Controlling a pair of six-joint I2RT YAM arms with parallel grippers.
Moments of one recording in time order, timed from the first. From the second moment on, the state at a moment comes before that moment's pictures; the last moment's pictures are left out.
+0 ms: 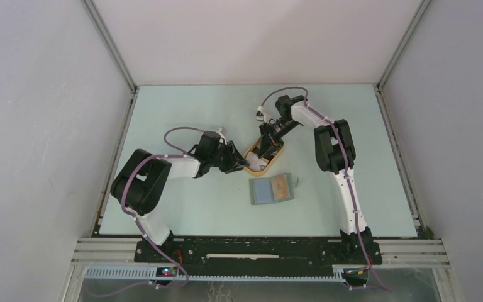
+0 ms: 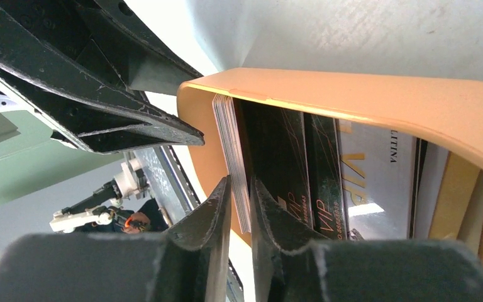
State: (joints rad) left arm -0.47 1.73 0.77 0.24 0.38 -0.86; right arm 0.37 2.47 2.05 -1.15 -0.96 -0.17
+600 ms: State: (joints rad) left arm -0.47 1.73 0.77 0.24 0.38 -0.86; right arm 0.36 2.47 2.05 -1.16 -0.98 -0.17
